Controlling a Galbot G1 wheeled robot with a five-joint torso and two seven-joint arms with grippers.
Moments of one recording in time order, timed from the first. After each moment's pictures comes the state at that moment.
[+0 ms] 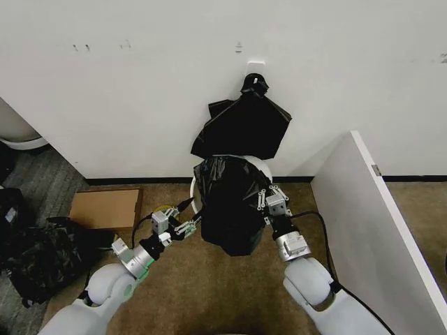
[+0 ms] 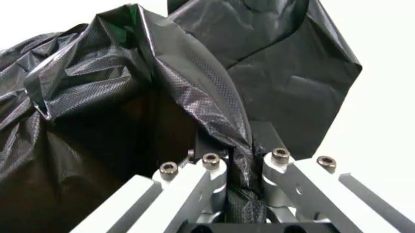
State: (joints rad) left arm 1.13 -0.94 -0.25 -1.79 -0.73 -0.23 0.44; right arm -1.03 1.09 0.02 1.94 0.01 0.09 0.35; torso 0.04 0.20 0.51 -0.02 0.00
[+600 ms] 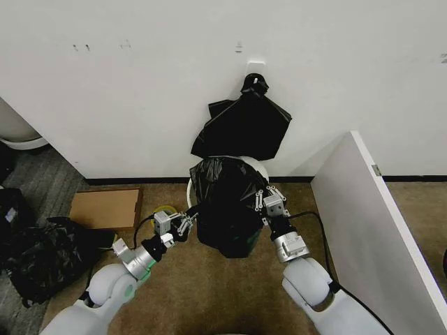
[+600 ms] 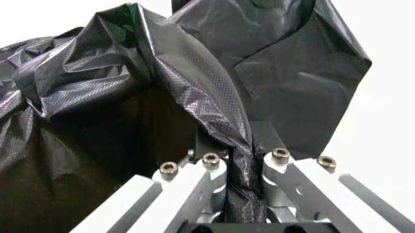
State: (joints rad) left arm 1.15 -0.94 -0.27 -1.82 -0.76 -0.22 0.49; right arm -1.02 1.10 0.01 1.94 0.05 0.09 0.34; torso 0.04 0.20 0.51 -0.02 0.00
